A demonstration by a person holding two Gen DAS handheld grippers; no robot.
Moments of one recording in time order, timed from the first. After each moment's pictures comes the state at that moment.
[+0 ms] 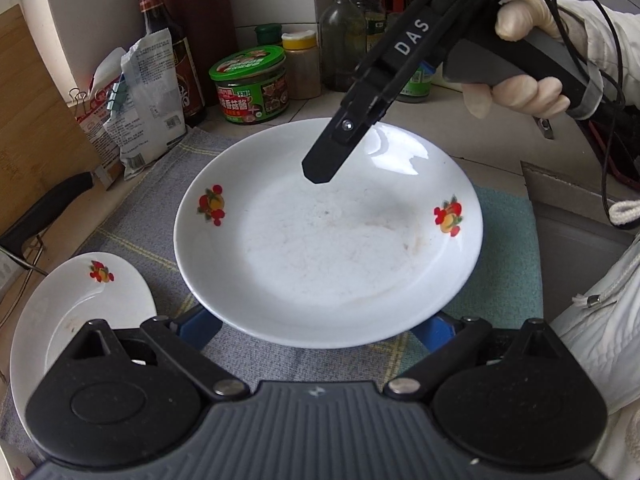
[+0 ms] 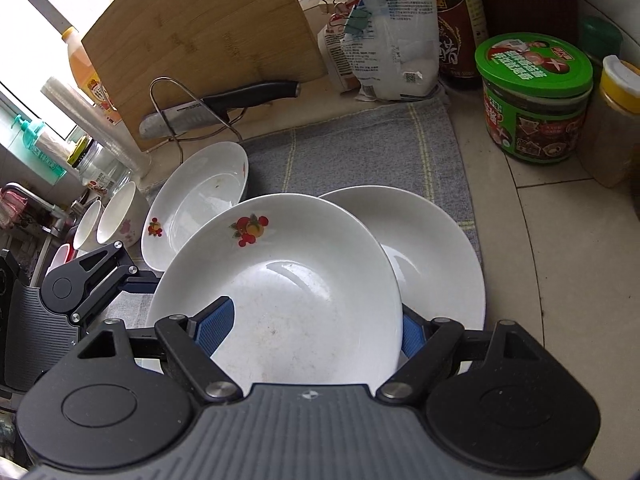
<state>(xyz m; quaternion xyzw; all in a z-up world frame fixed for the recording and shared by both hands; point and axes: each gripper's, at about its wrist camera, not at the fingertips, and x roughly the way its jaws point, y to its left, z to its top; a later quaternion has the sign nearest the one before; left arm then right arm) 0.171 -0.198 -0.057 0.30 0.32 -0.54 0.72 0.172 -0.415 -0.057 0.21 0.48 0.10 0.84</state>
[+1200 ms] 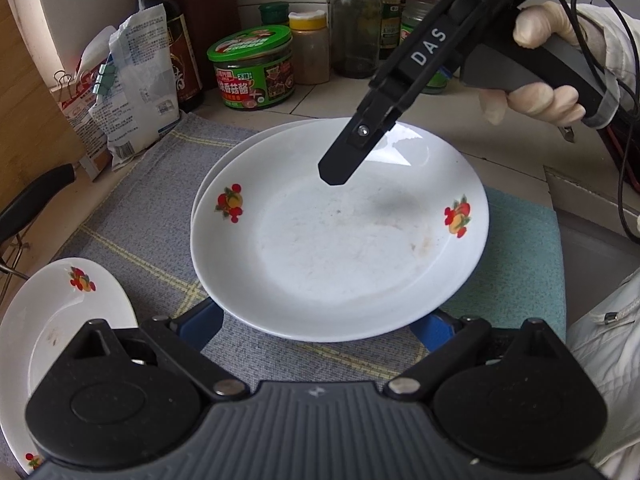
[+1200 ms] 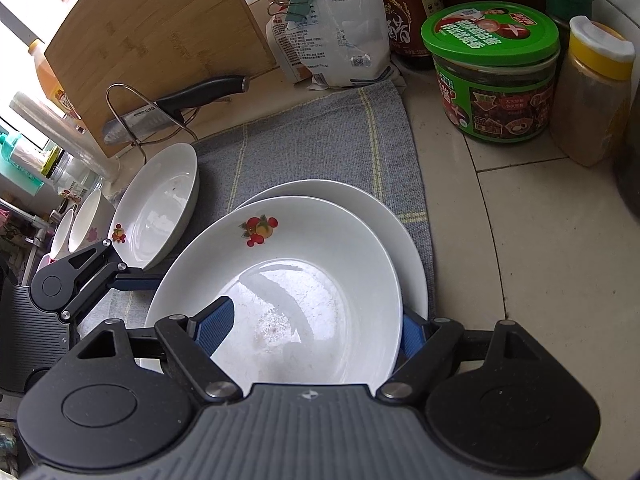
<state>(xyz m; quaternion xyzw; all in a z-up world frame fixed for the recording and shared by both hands) 0.186 -0.225 -0.072 0.30 0.35 -0.53 0.71 0.178 -0.441 -0.078 0.22 0.50 0.08 0.83</state>
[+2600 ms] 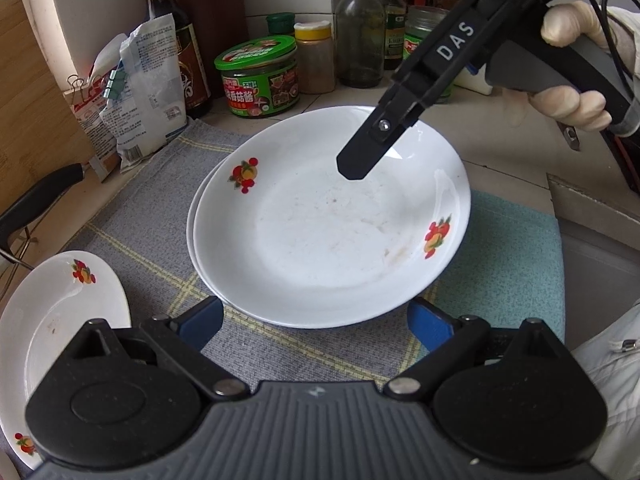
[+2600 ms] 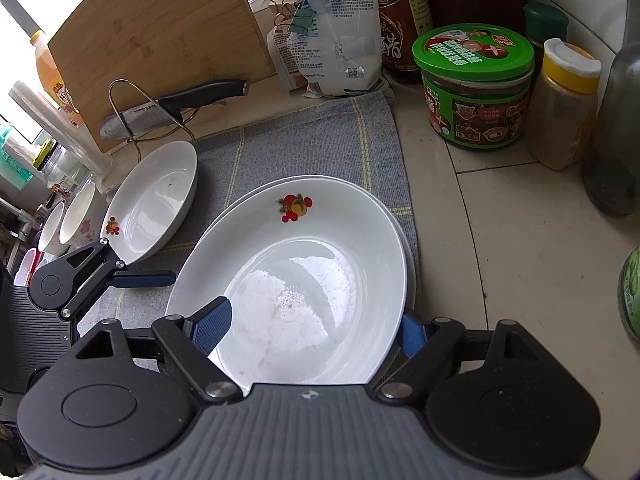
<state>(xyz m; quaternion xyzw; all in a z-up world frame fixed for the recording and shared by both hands) 0.169 -0.223 -0.073 0.28 0.33 -0.51 0.74 0.156 -0.430 -0.064 0.19 0.49 0.05 0.85</state>
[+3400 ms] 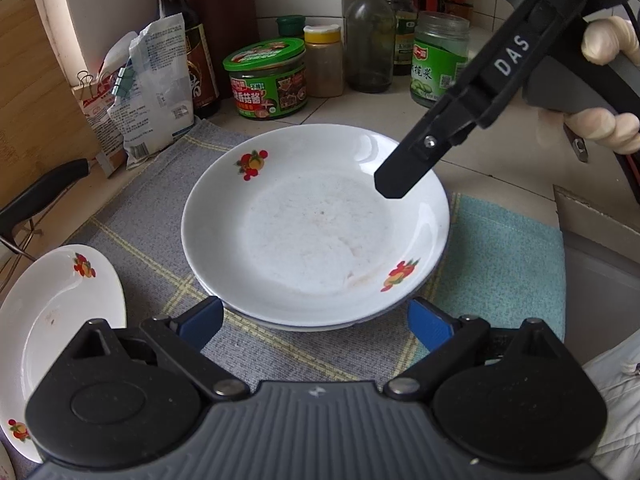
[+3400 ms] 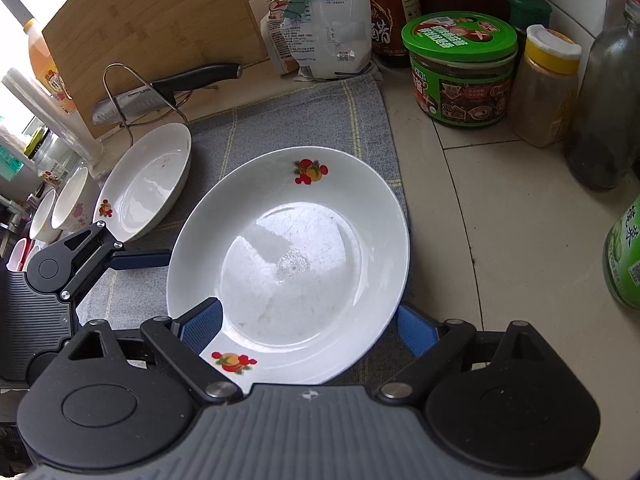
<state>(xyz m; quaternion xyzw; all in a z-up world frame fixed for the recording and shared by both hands) 0.164 -0.225 -0.074 0.27 0.33 -0.50 0.76 0.138 -0.425 -0.061 0.18 0.50 0.04 0.85</state>
